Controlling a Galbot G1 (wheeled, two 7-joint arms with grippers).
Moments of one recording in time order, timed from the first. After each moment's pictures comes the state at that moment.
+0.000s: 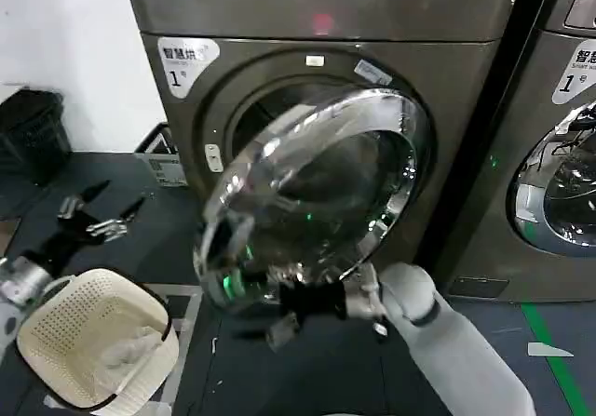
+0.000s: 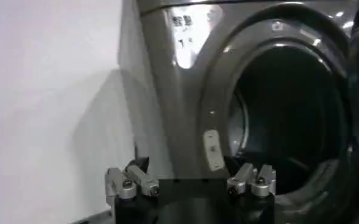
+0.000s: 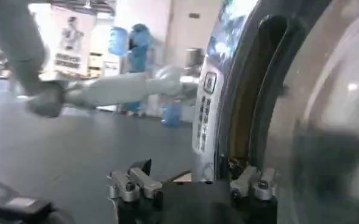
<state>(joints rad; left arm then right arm) 1.17 -0.79 -0.81 -1.84 -0.64 0.08 0.53 -0.88 1.08 0.15 1.82 0.44 -0.04 -1.25</state>
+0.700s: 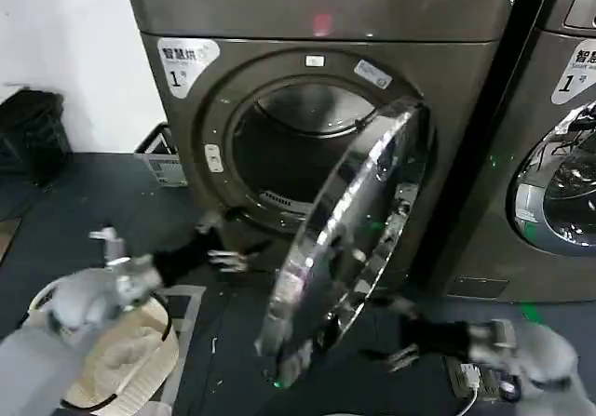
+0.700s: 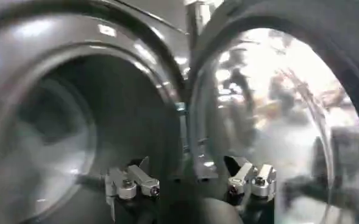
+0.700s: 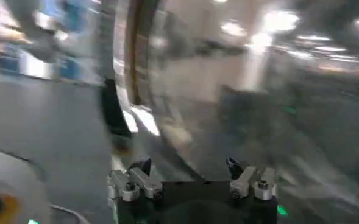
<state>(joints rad) 0.82 -0.72 -0.11 -1.87 -0.83 0.02 0.64 -1.28 1.25 1.04 1.77 0.25 0.12 -1.35</state>
